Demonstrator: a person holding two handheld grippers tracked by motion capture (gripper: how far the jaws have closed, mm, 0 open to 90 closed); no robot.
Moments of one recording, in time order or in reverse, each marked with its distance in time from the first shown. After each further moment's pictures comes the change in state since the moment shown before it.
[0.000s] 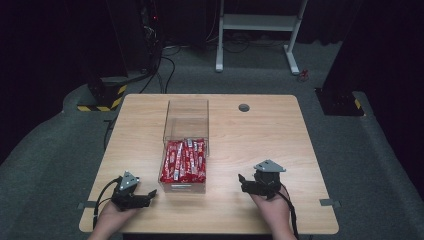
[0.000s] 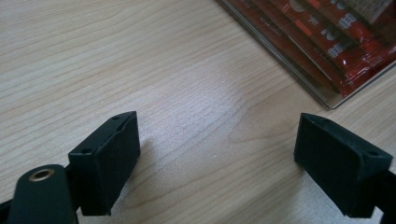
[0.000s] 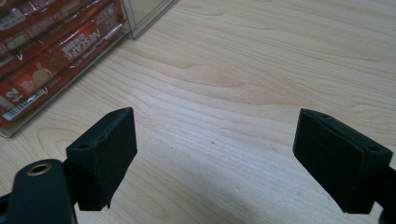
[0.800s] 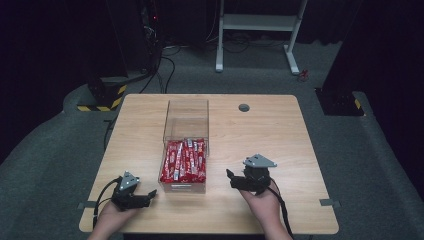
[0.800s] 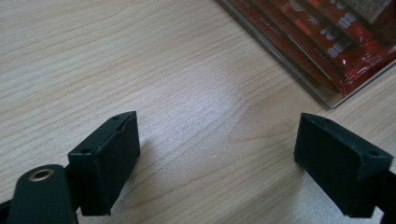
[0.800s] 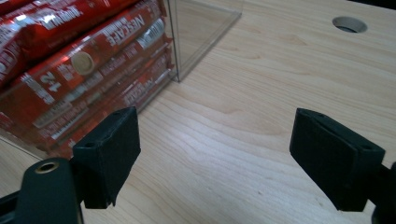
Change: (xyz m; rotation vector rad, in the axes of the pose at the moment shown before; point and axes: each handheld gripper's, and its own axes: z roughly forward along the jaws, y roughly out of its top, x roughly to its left) left arm 0.000 0.000 0.000 0.001 -0.002 -0.002; right arm 0.027 0.031 -0.002 -0.069 0.080 -0.025
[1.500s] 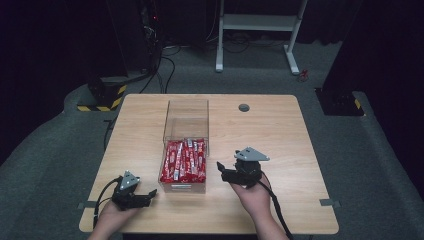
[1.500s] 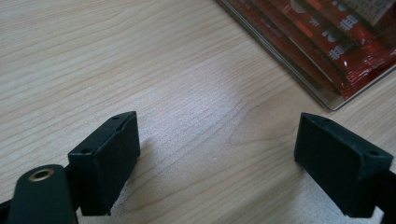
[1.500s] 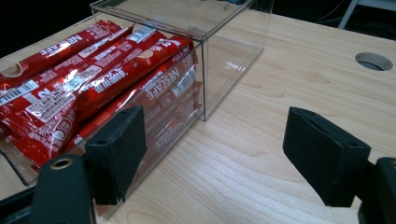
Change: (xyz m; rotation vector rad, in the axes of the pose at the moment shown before) left arm 0.000 0.001 0.001 0.000 0.000 -0.003; right arm 0.016 0.027 0.006 -0.068 0.055 -0.011
